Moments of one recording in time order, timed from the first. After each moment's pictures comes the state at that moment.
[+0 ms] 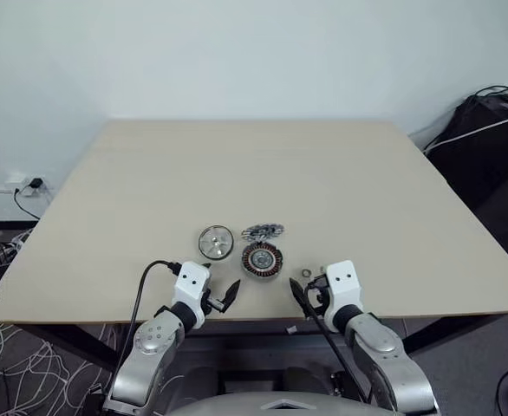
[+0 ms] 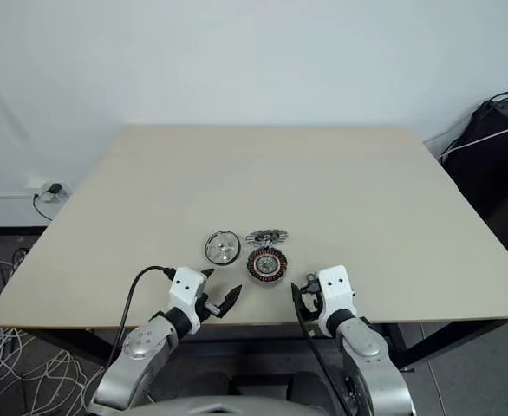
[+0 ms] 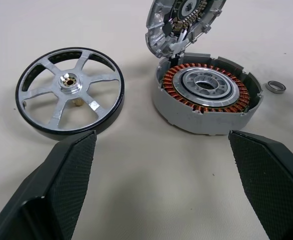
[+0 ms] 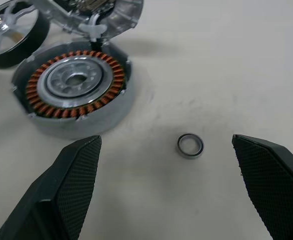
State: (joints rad) left arm 0.24 0.19 -0.22 -0.16 -0.08 0.19 -0.39; right arm 0.28 -0.18 0.12 -0.38 0.08 0.53 0.20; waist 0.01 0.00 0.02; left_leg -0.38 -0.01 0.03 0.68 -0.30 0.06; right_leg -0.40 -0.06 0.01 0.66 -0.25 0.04
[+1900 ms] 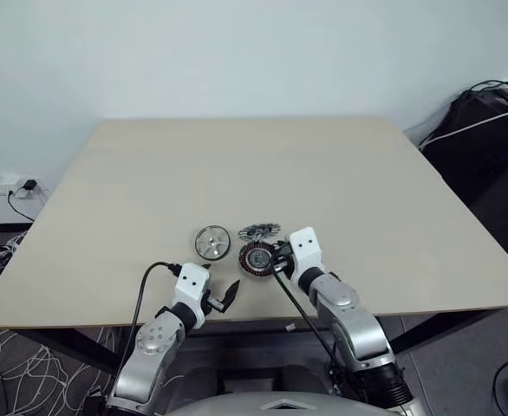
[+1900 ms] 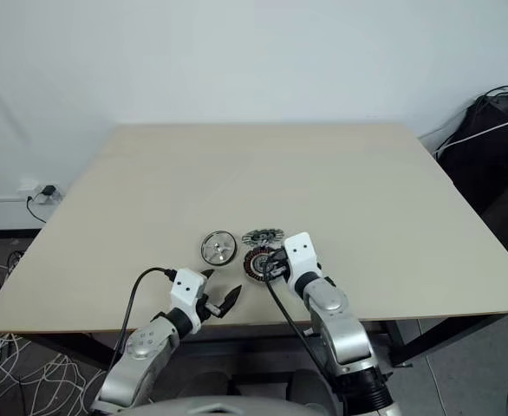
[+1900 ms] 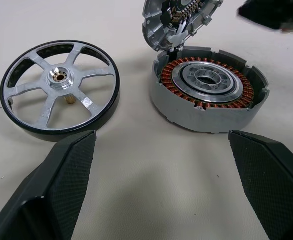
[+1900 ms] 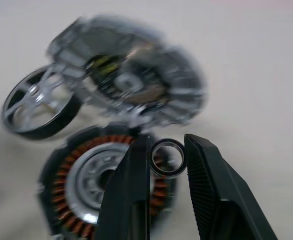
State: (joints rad) left arm 0.23 0.18 -0.21 -0.08 -0.08 0.12 -0.39; right arm -0.02 -0.11 0.23 -0.14 0.04 0.49 0.23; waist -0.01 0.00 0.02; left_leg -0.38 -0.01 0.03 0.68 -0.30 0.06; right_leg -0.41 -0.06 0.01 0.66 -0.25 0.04
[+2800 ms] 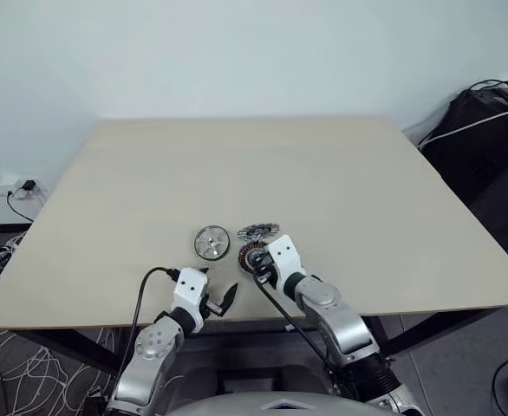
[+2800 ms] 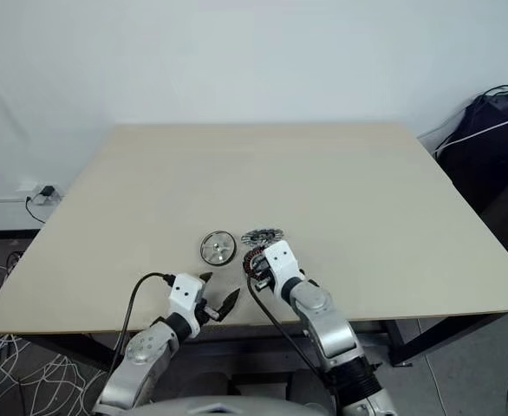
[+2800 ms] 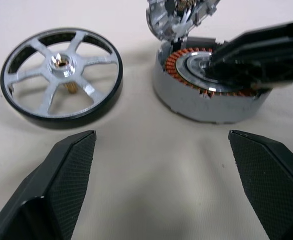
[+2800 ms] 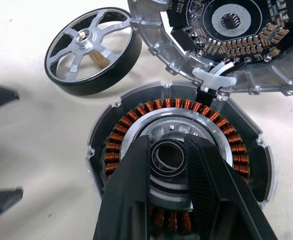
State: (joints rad) left arm 0.24 0.18 -0.21 0.00 -0.08 0.03 -0.39; right arm -0.08 -0.10 0.31 -0.02 0.02 0.50 0.29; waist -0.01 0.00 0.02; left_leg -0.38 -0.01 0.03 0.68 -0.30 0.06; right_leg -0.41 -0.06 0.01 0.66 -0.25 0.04
